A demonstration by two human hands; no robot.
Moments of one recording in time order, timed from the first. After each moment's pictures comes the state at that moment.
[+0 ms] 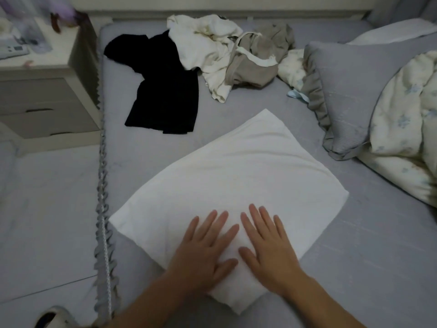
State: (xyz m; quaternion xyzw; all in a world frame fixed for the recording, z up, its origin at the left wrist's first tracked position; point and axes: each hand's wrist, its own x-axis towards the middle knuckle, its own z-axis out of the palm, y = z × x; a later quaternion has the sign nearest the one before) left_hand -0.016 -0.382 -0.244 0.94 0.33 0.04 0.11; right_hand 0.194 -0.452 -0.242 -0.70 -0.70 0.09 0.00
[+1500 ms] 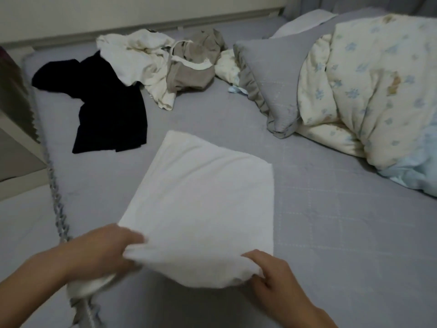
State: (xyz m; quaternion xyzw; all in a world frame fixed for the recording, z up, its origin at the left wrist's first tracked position) left_hand -0.097 -0.278 -0.161 0.91 0.25 -0.23 0.22; right_hand 0.161 -0.552 -0.182 -0.71 -0.53 0.27 0.36
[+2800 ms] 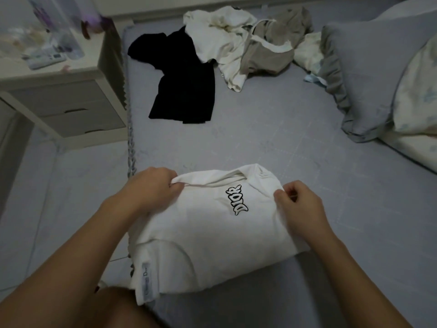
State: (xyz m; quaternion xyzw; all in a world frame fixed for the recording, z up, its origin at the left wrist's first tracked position) left_hand -0.098 -0.277 -0.147 0.83 0.53 -0.08 0.13; right_hand 0.203 -0.423 -0.200 -0.82 -0.41 0.23 0.32
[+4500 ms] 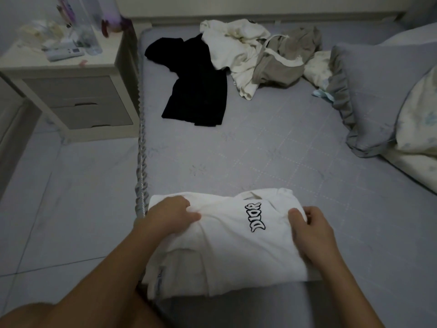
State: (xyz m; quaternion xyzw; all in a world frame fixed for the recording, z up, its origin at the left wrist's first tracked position) left_hand -0.099 -0.321 -0.200 0.75 0.58 -0.13 0.29; right_hand 0.199 -0.457 -0.212 -0.85 -0.33 0.27 0.31
